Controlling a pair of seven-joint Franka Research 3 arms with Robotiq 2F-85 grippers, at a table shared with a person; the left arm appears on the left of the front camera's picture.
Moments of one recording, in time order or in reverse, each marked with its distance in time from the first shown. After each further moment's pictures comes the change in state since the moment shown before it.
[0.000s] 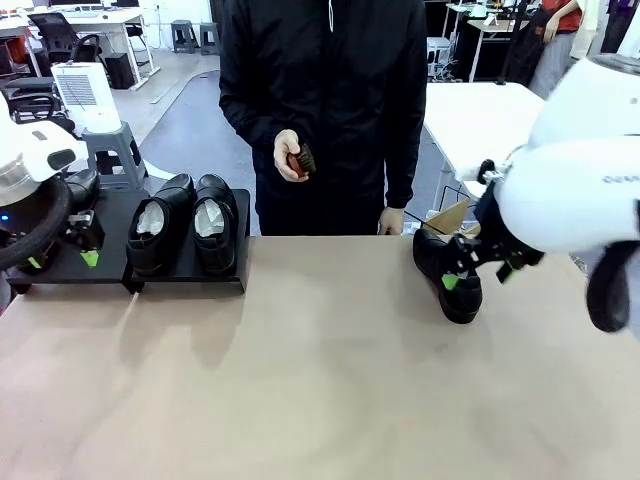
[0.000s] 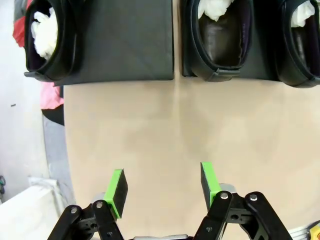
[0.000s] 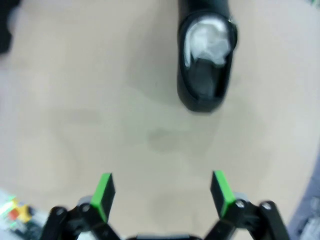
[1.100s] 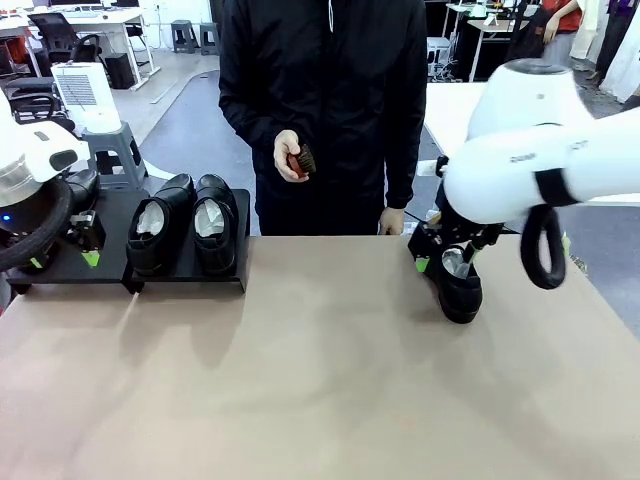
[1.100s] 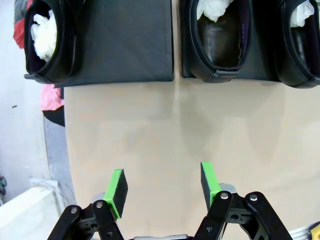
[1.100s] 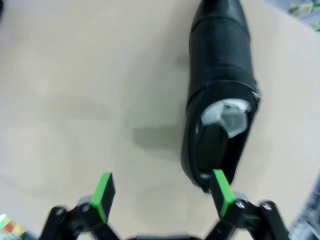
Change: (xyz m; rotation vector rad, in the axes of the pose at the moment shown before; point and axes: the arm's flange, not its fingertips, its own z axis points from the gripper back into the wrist) left arm 0.000 -0.002 -0.001 0.006 -0.004 -0.003; right arm 0.088 0.012 -0.061 -0.036 0.068 0.047
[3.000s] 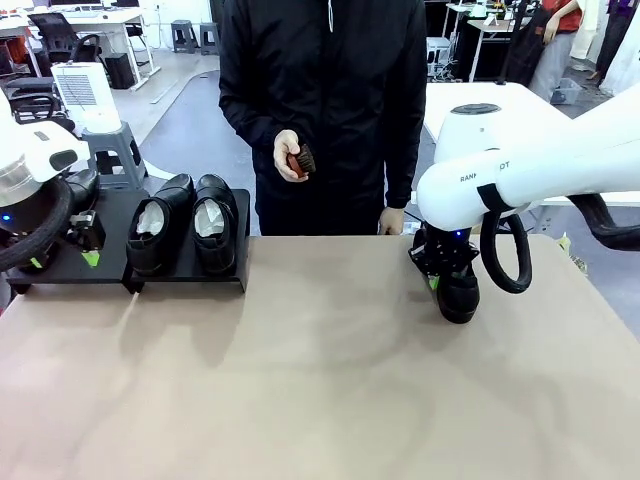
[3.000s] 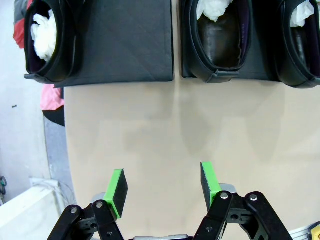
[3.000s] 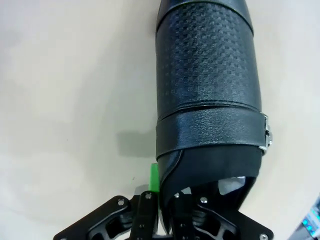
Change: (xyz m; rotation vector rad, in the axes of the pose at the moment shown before) left arm 0.000 0.000 0.000 0.000 0.000 0.000; right arm 0.039 -0.019 -0.074 -0.066 0.134 -0.132
